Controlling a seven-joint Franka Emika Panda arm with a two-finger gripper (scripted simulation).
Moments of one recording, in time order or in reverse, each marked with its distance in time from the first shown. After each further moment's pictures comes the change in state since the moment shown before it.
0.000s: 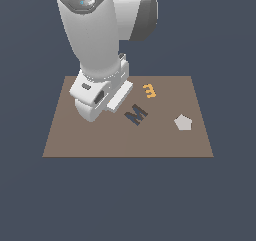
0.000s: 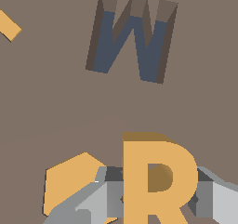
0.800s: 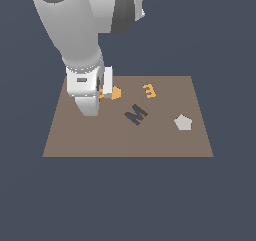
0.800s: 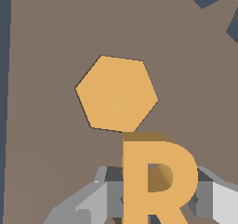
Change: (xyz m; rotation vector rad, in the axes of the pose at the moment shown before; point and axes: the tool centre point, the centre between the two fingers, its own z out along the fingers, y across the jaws) arm -0.050 0.002 -0.002 0.000 0.000 -0.580
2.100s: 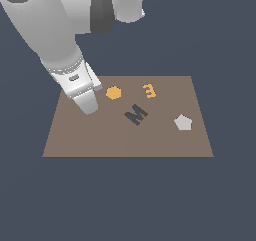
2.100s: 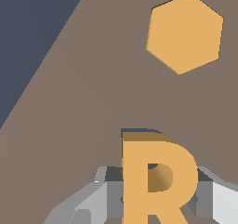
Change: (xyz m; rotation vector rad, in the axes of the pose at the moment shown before) arm -0.046 0.003 -0.002 0.000 0.000 -0.517
